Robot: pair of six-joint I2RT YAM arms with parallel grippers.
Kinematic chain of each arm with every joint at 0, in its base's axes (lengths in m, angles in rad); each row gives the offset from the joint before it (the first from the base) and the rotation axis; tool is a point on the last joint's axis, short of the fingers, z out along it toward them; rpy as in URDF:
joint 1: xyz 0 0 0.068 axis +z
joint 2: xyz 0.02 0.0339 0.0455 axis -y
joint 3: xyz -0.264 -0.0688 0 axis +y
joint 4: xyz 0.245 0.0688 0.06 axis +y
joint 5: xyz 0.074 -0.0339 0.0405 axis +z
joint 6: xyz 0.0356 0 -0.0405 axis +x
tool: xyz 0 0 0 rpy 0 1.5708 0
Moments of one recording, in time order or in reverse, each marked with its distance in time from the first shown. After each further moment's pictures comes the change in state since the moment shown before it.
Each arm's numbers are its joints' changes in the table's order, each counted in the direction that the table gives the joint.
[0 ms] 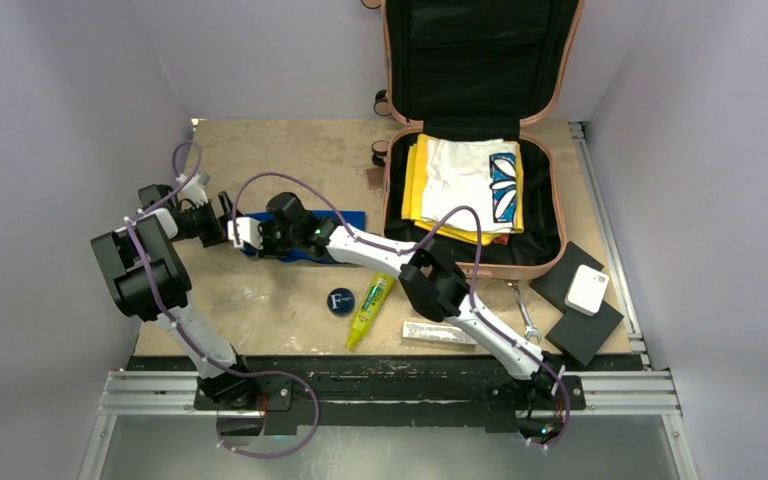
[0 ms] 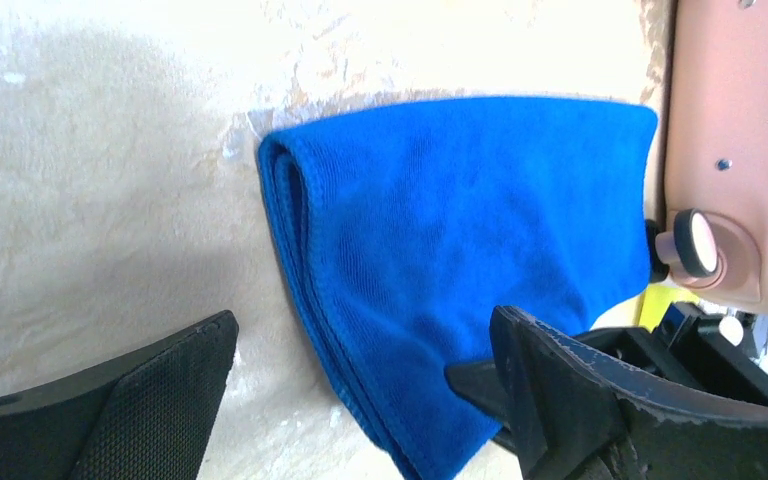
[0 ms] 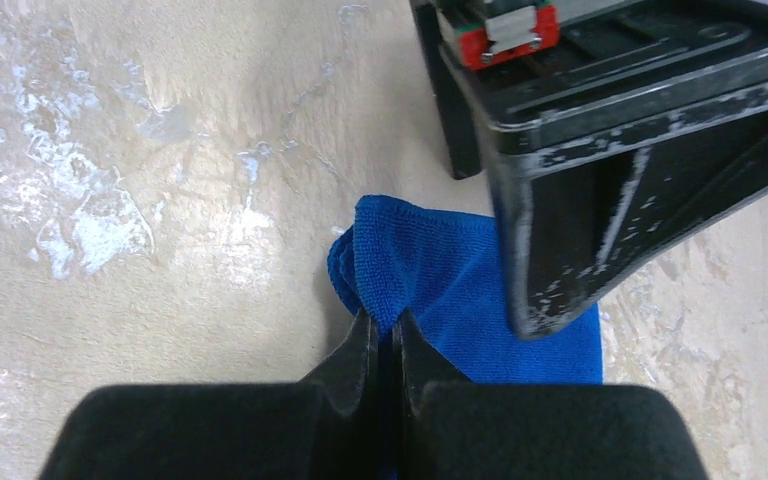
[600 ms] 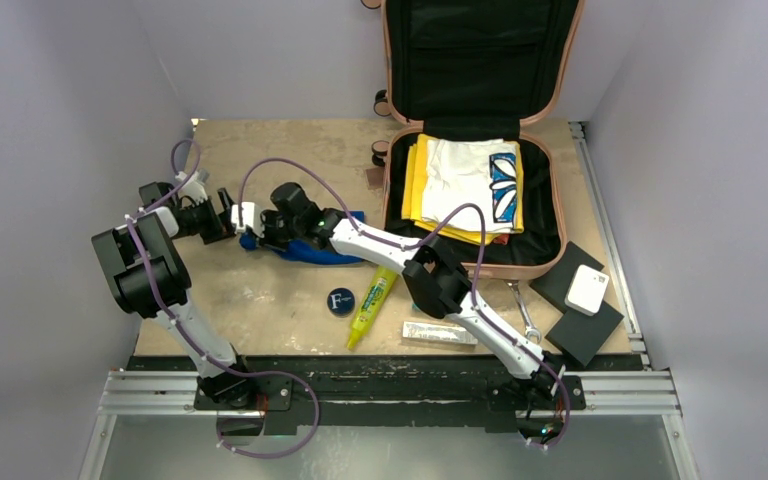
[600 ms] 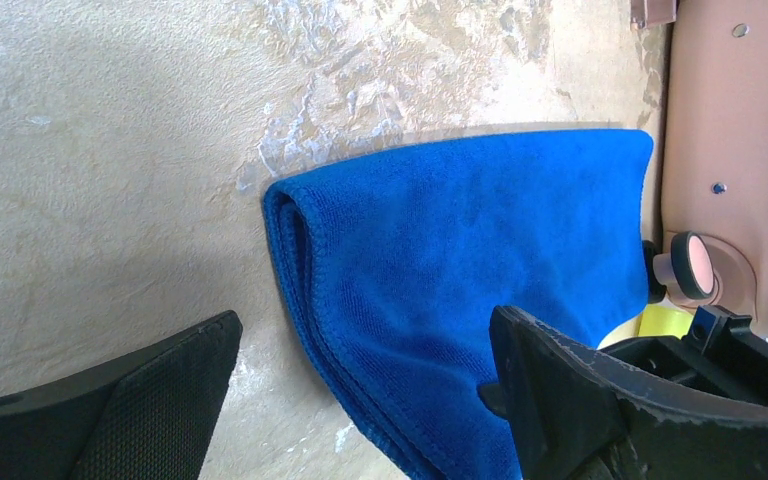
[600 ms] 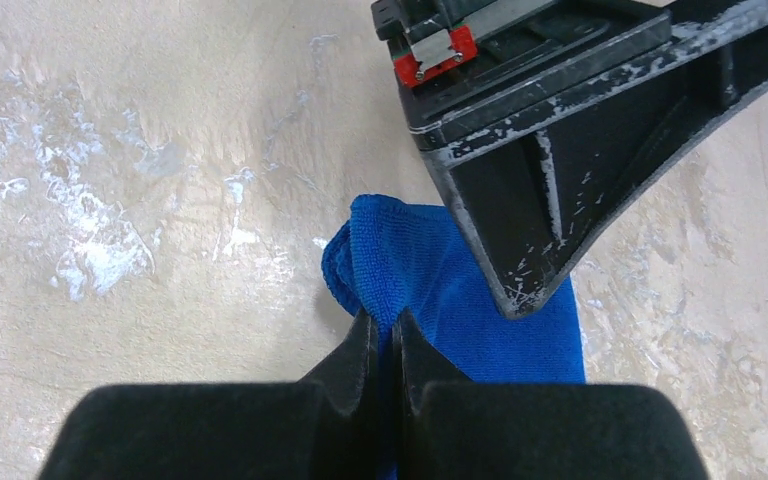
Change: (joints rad) left arm -0.004 -0.035 -0.022 -0.051 0.001 -0.052; right arm -0.027 0.000 -0.035 0.004 0.045 0.125
